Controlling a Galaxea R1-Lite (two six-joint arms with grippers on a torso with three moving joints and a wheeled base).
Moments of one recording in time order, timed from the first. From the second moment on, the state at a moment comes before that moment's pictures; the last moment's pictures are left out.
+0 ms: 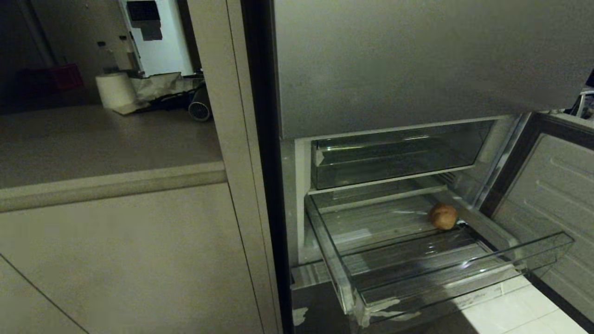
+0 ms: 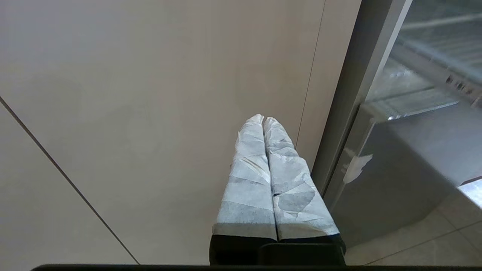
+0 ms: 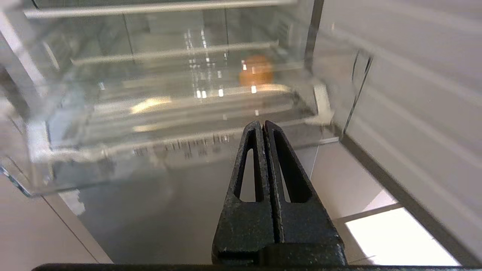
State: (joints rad) left arm 0.00 0.00 0.00 0.00 0.00 0.00; right arm 0.00 0.00 0.00 -0.08 -0.02 0.02
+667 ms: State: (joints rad) left arm 0.00 0.00 0.00 0.00 0.00 0.00; right arm 0.00 0.00 0.00 -0.08 -0.02 0.02
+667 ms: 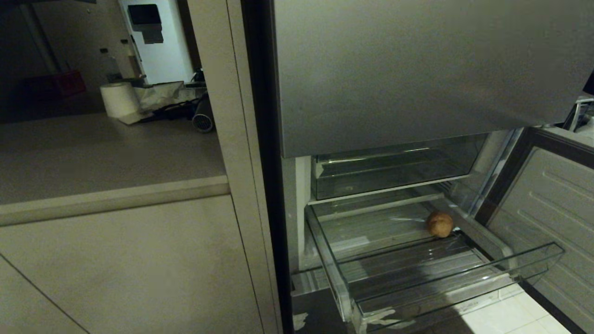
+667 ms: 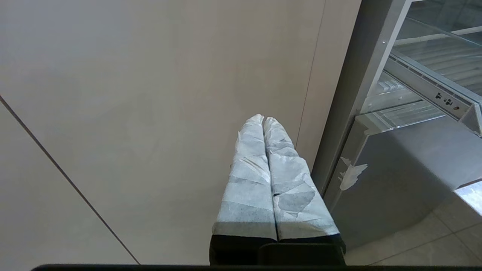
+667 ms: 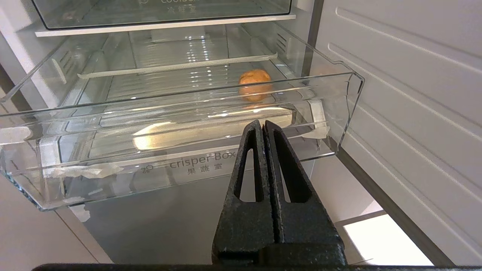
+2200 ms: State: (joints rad) left arm 0.00 0.00 0.00 0.00 0.00 0.00; right arm -0.02 1.38 -0.62 -0.15 -0.10 0.24
